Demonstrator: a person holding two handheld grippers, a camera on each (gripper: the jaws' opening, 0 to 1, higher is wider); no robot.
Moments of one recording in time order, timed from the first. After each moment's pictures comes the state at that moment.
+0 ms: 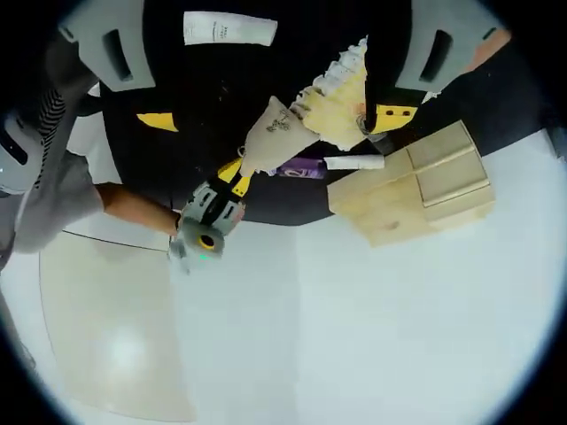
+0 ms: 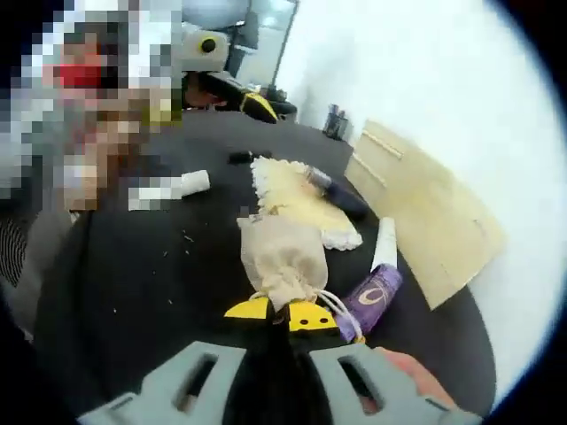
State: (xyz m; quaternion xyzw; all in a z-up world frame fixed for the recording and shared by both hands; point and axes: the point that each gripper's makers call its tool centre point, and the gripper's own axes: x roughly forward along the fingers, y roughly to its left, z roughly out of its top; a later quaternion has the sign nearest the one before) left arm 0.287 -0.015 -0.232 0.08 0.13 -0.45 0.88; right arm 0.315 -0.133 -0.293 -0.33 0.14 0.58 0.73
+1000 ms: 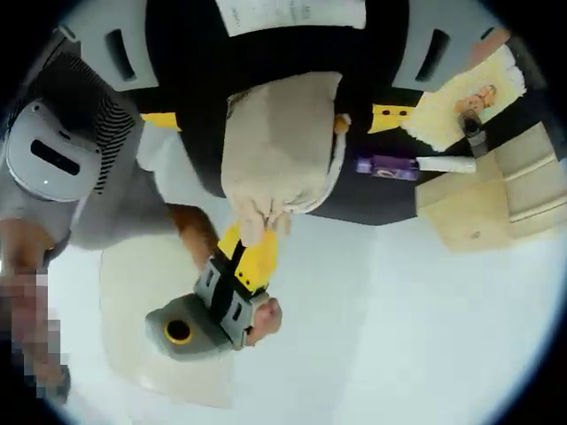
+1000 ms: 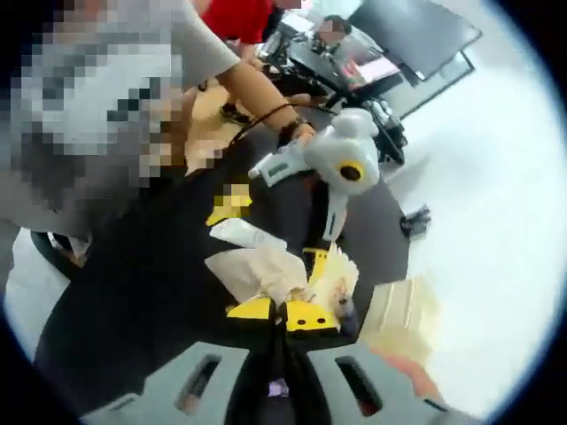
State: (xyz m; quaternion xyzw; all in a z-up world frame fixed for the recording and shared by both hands) left arm 0.219 -0.070 -0.237 0.01 0.12 -0.63 0.76; right arm 0.215 -0.074 -0.181 -0.58 -0.01 0.65 0.49
